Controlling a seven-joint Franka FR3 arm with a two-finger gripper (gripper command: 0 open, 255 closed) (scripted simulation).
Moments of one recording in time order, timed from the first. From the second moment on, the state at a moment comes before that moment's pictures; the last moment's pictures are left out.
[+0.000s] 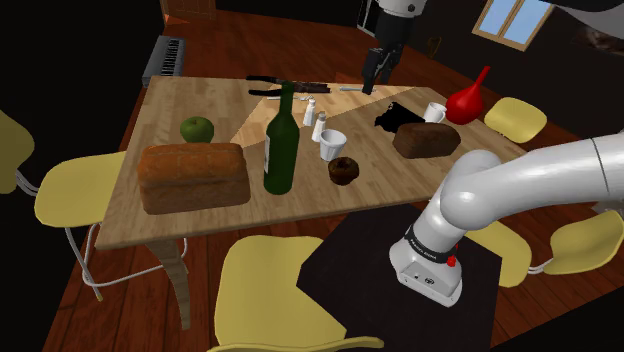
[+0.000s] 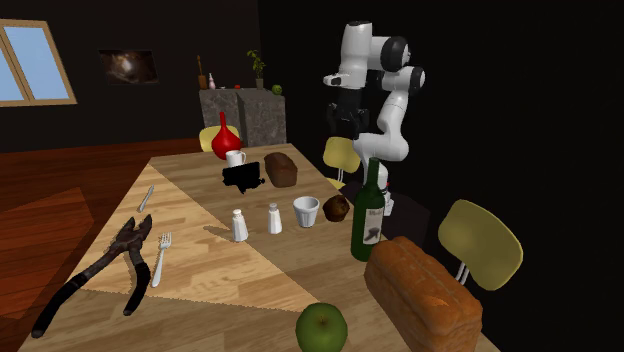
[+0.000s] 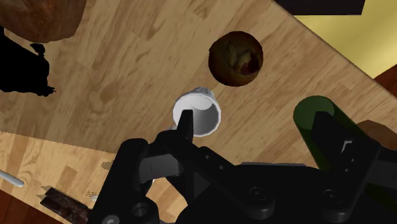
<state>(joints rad) 0.02 -0.78 0.00 -2.32 -0.08 1.55 0.01</state>
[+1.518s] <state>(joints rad) -0.06 -0.13 -0.17 -2.22 -0.13 2.12 -0.10</state>
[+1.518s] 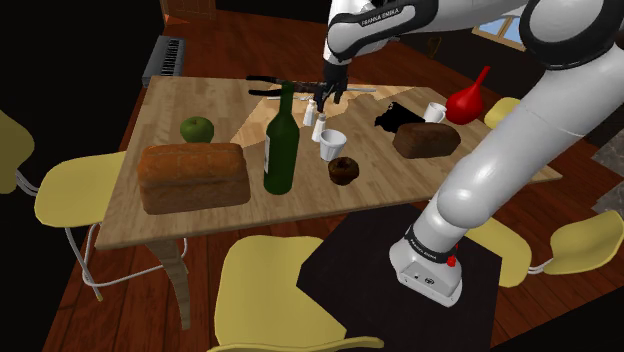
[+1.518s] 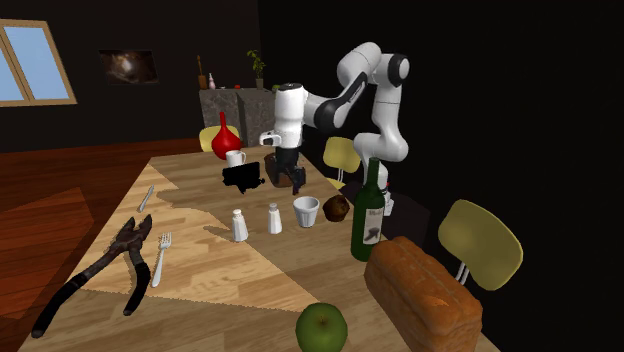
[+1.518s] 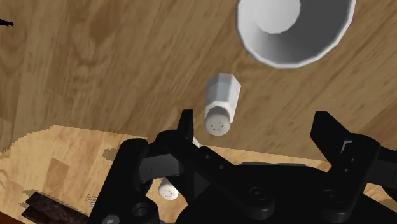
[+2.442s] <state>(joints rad) -0.08 0.08 -0.20 -2.16 -0.10 2.28 -0.13</state>
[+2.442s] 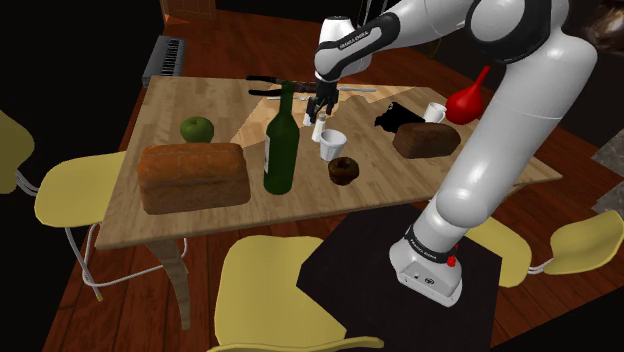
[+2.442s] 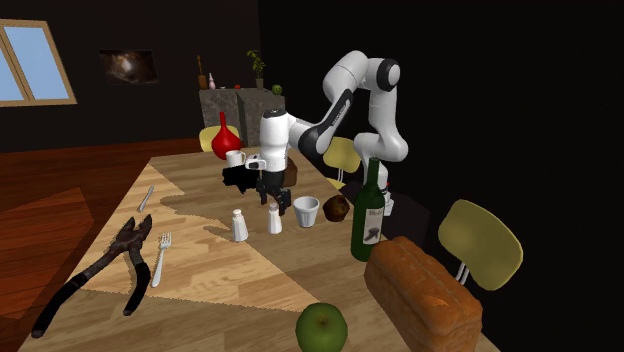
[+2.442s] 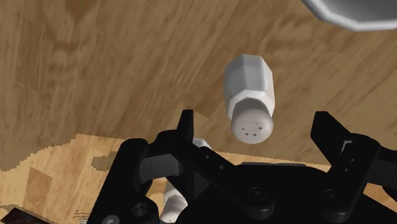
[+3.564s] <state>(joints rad) -0.08 0.08 -0.20 -2.15 -0.10 2.27 -0.14</state>
